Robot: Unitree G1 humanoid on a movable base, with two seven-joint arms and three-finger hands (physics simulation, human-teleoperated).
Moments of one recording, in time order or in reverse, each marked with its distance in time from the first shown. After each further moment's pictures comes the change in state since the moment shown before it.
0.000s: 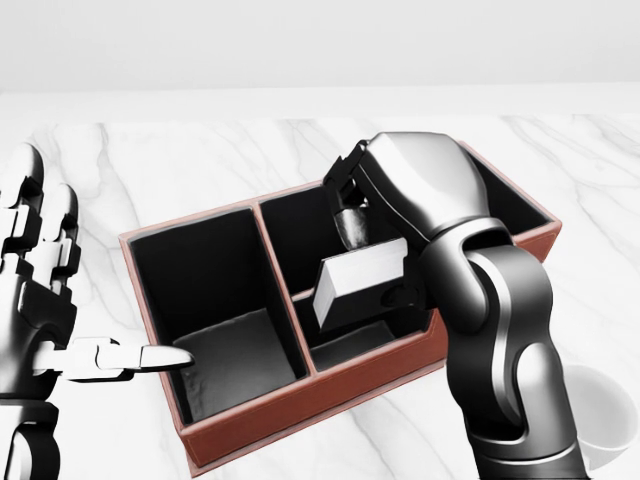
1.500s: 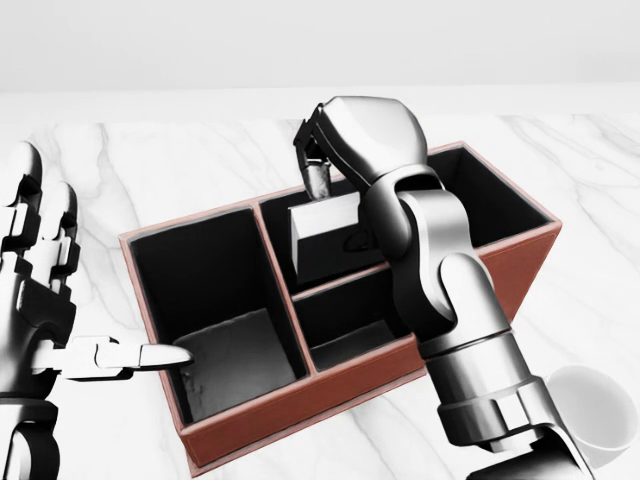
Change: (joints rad) left arm -0.003 0.001 0.001 -0.001 -0.003 0.000 0.001; right arm -0.307 0.017 0.022 0.583 -0.010 -0.034 -0.301
